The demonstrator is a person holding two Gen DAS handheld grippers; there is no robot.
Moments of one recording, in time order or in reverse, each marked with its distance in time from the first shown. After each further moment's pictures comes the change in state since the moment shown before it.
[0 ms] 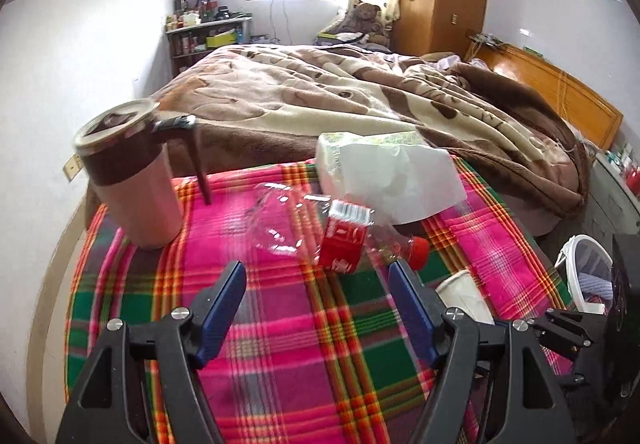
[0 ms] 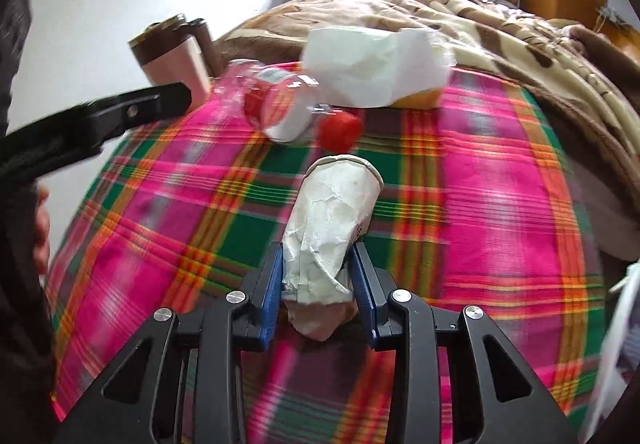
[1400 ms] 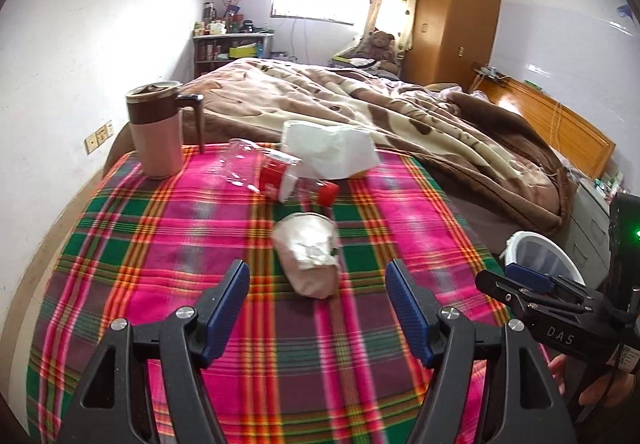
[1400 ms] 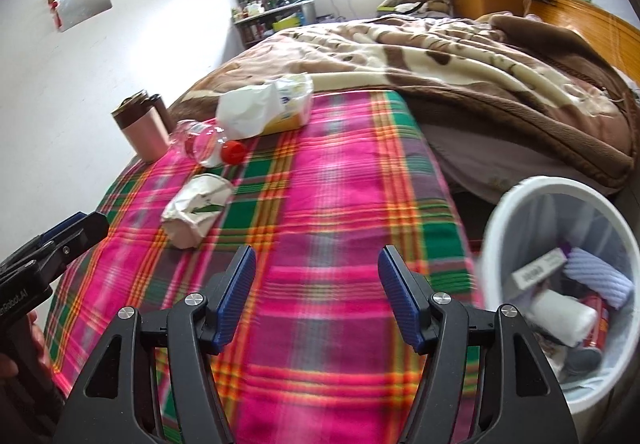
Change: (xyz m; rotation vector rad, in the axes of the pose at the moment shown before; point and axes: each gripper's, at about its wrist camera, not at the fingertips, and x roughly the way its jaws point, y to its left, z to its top) left arm -0.095 -0.073 -0.084 -0.133 -0.098 0.046; right arm -0.082 -0.066 -0.051 0.163 -0.163 -0.059
